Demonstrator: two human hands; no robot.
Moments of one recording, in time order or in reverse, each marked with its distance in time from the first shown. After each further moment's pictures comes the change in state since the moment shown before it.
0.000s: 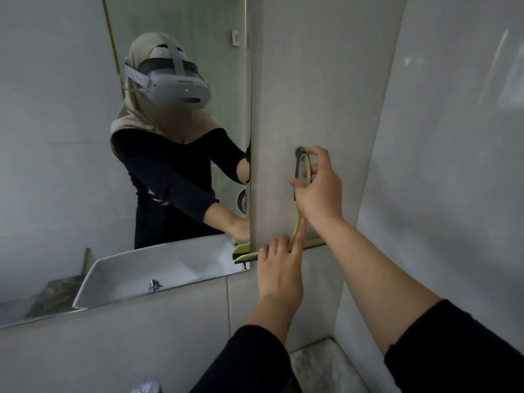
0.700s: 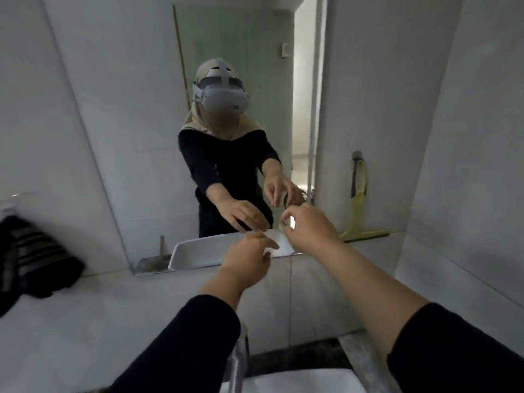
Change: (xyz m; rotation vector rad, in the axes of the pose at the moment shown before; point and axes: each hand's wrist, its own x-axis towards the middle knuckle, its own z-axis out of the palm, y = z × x) left_hand -0.074 -0.146 -0.122 -0.159 -0.241 -0.112; right_hand -0.106 -0.075 0.045 -0.454 -0.614 -0.107
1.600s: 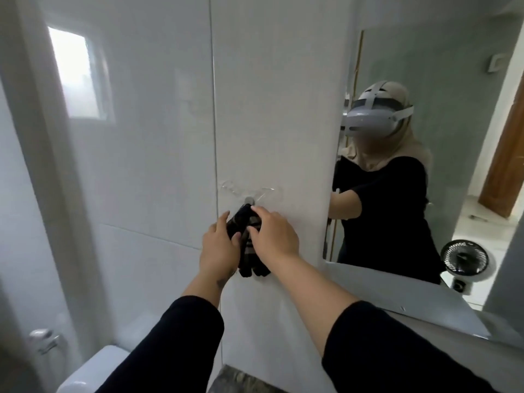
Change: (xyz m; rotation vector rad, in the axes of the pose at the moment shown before) left_hand -0.172 -0.267 -0.171 -0.168 0.679 -0.839; right_hand -0.003 -0.365 0.173 0.365 -0.074 -0.518
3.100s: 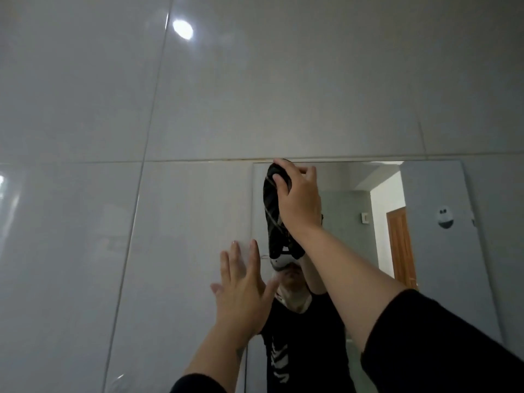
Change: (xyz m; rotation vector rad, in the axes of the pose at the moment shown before) left_hand 0.052 0.274 0.004 0.063 0.037 0.616; right_hand 0.122 -0.056 -0.335 0.019 0.921 -0.390
